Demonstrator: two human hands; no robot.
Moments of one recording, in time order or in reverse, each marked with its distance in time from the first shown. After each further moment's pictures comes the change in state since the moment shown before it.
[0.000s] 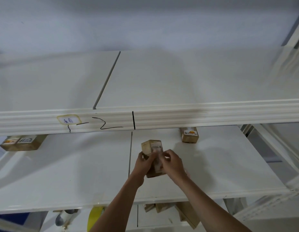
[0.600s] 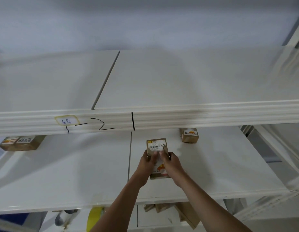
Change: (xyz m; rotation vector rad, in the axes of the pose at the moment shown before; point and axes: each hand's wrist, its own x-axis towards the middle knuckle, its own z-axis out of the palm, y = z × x) left_hand -0.002 0.003 0.010 0.035 -0.124 0.125; right_hand 0.009 0.006 0.001 0.214 -0.084 0.180
